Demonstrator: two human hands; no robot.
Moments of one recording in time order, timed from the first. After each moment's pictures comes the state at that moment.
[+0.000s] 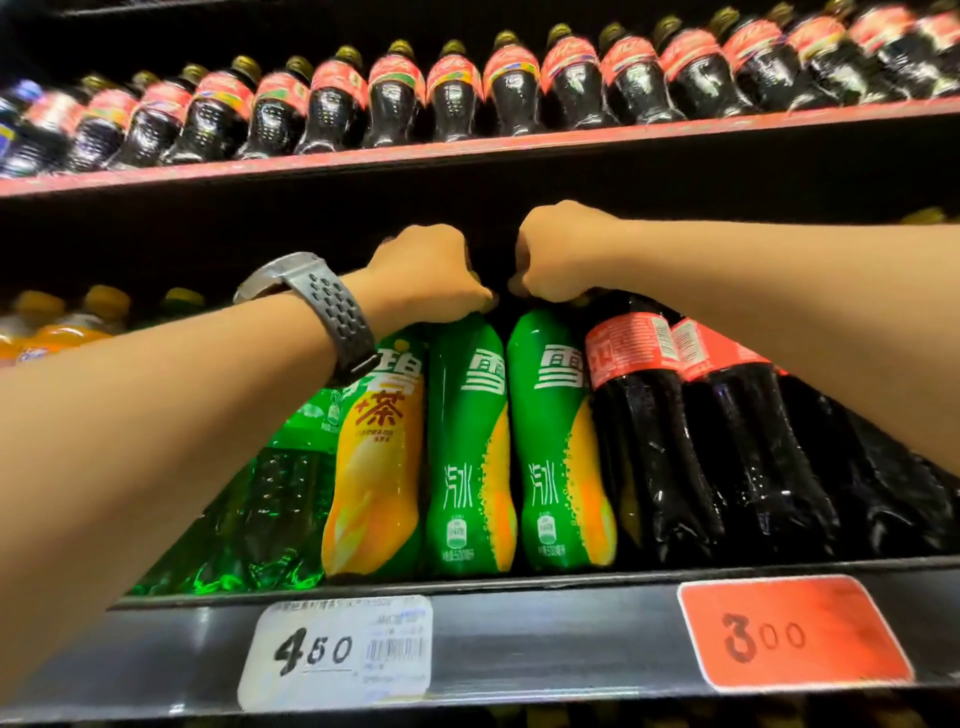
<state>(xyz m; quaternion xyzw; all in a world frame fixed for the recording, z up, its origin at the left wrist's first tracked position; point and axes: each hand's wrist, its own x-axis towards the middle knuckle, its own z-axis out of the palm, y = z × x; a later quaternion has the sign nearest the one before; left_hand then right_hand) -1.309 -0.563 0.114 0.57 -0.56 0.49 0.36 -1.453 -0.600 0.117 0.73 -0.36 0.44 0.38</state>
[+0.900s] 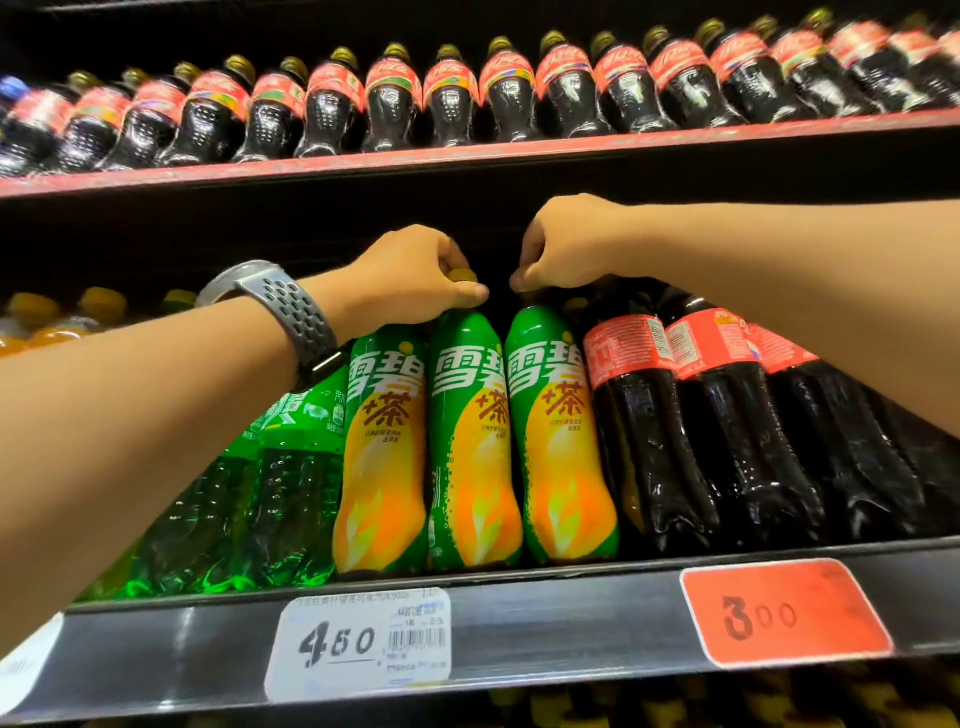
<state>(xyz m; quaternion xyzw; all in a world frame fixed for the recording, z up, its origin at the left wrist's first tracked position) -1.289 -0.552 0.111 0.51 -0.63 0.41 0.42 -1.466 -0.594 0.124 0.76 -0.35 0.45 0.33</state>
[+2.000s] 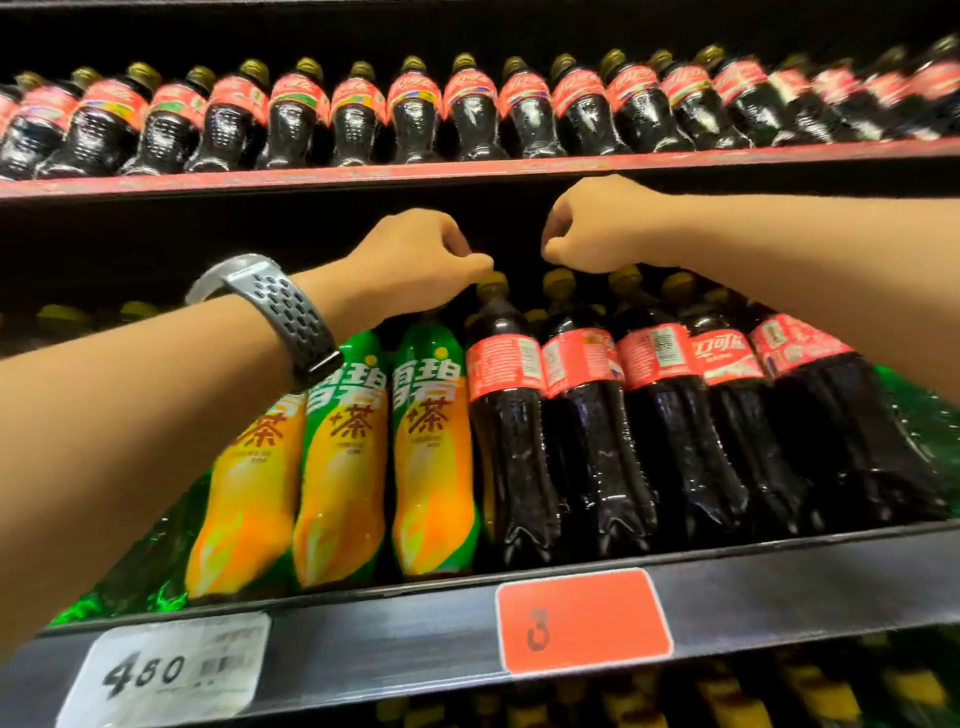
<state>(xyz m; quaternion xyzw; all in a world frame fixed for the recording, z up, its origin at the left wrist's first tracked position) -1.389 -0.569 0.111 0.47 -0.63 0.42 0.46 -1.579 -0.609 0.122 0.72 -0.37 0.48 0.33</state>
